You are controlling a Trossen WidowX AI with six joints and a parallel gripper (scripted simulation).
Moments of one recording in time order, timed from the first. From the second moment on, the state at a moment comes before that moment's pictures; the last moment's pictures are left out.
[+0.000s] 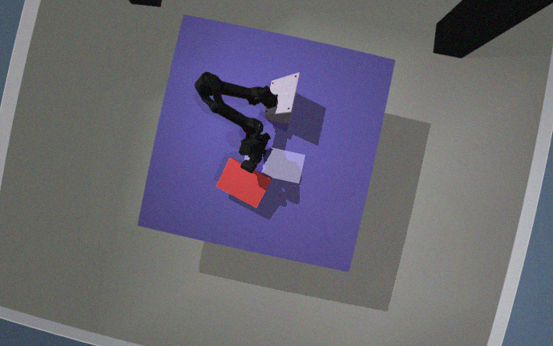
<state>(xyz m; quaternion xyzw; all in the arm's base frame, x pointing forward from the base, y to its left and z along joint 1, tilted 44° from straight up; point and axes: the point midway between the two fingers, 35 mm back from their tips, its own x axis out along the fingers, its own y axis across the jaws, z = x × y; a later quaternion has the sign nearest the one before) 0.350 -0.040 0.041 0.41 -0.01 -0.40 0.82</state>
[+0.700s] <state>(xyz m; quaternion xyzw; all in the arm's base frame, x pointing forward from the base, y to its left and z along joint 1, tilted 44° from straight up) 0.352 -0.029 0.053 0.41 -0.01 -0.40 0.82</state>
